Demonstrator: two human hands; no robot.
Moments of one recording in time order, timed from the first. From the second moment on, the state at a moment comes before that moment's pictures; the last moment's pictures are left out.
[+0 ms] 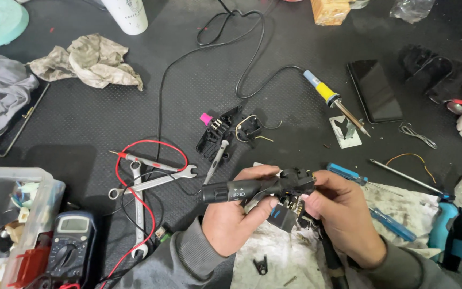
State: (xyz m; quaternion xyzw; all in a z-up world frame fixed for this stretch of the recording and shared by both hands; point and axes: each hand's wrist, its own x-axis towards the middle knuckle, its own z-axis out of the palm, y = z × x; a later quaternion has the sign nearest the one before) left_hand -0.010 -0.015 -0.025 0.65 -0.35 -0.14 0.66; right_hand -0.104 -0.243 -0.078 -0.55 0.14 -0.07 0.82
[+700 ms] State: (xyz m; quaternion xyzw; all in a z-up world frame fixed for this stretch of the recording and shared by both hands) left_hand -0.006 -0.017 -0.036 0.65 -0.31 -0.18 0.67; right_hand -0.098 -0.251 -0.045 -0.62 0.02 0.03 0.78
